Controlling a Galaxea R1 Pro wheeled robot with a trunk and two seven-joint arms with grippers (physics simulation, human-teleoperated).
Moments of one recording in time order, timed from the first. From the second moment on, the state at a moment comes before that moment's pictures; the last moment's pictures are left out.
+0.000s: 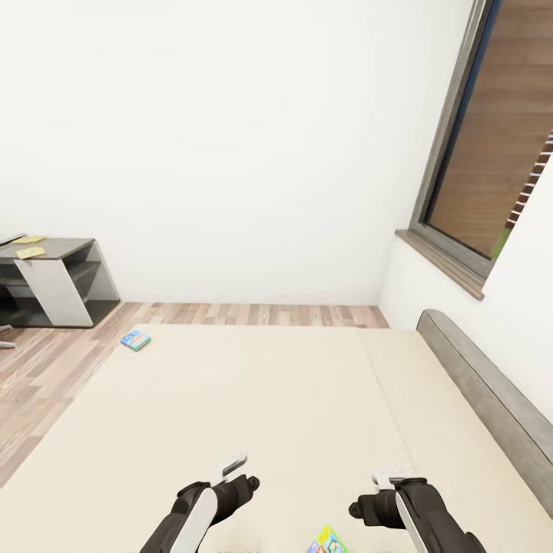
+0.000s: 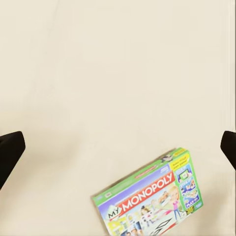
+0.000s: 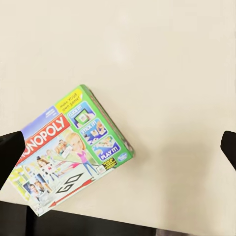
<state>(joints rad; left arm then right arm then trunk) -0.32 -0.14 -0.16 -0.85 0.67 0.51 0.28 -0.30 -0.03 -0.01 -0.96 0.05 0.83 0.22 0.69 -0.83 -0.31</state>
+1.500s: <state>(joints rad) -0.32 -0.13 -0.13 -0.86 0.70 0.52 0.09 -0.30 -0.12 -0.02 -0.90 -0.03 0.70 0.51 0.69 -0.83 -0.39</state>
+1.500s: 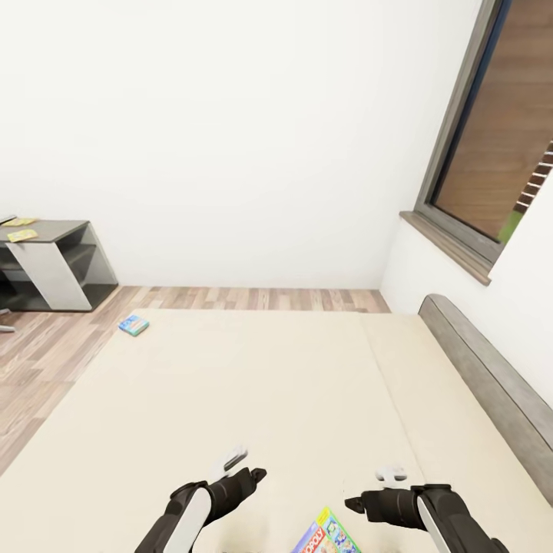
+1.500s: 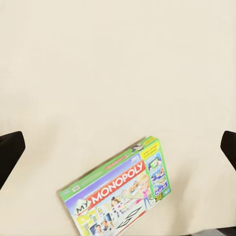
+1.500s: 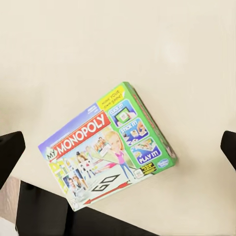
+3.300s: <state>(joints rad) -0.32 -0.12 -0.14 -0.86 0.70 0.52 -0.07 -0.33 -0.13 -0.04 -0.88 -0.03 0.66 0.52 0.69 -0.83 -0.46</state>
